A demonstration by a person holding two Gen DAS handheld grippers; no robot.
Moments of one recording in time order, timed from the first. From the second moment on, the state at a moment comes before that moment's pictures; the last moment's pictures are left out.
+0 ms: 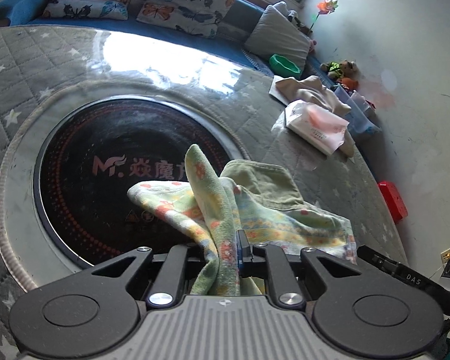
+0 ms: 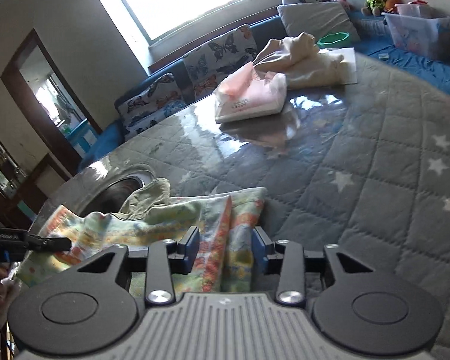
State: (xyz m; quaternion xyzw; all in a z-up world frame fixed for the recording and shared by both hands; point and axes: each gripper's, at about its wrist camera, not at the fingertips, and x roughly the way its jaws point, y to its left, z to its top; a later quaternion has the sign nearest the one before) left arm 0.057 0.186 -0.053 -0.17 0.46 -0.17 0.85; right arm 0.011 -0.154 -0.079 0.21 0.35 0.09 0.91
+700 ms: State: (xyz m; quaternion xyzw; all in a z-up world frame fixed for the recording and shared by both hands) left arm 0.054 0.173 -0.042 -0.15 0.46 -0.19 0.85; right arm 0.009 -0.127 -0.070 0.18 0.33 0.10 0.92
